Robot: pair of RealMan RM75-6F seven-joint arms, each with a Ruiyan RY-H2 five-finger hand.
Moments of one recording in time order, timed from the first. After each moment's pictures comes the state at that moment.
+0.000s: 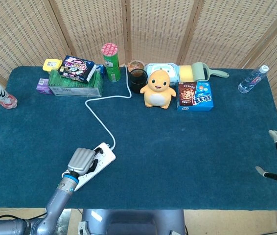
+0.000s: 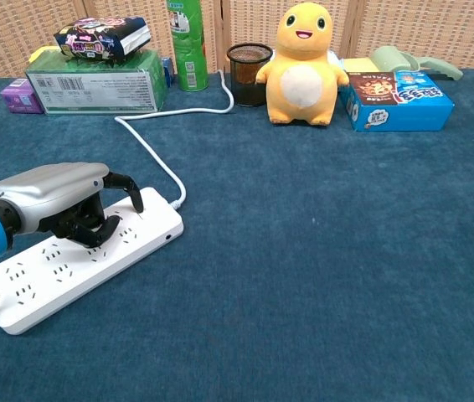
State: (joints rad) left arm -0.56 -1.63 -0.08 -1.69 1.00 1.11 0.61; right arm 0.10 -1.06 0.14 -1.60 -1.38 1.42 0.11
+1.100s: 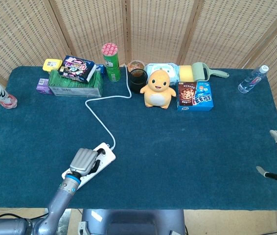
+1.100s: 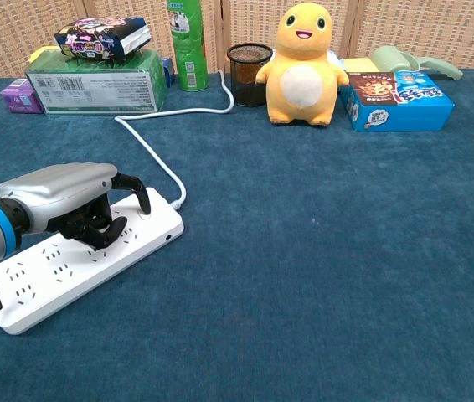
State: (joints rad) left arm -0.59 -1.64 -0.07 -1.70 0.95 1.11 0.63; right arm 0.09 -1.05 0.14 -1.61 -1.38 1.43 0.12
